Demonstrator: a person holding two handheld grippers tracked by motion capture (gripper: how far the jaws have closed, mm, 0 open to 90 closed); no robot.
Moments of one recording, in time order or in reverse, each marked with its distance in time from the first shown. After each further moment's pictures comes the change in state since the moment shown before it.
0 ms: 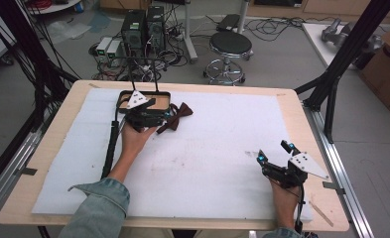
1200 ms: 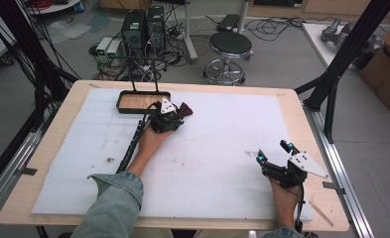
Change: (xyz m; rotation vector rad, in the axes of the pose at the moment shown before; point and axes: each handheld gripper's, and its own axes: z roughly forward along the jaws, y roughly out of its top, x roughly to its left) left arm -0.019 -0.032 0.067 0.227 0.063 0.180; right arm 0.000 0.000 0.002 0.005 0.011 0.006
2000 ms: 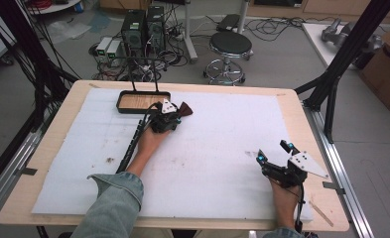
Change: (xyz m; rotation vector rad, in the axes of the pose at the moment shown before) left arm 0.001 -0.001 0.000 0.050 -0.039 0.011; right arm 0.000 0.000 0.000 0.003 0.000 0.003
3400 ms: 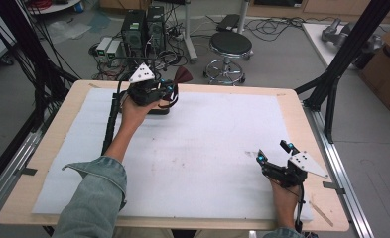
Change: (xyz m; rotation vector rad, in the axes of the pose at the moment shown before) left arm 0.049 0.083 -0.091 -0.341 -0.124 -0.022; right arm -0.001 0.000 0.001 0.000 0.003 0.003
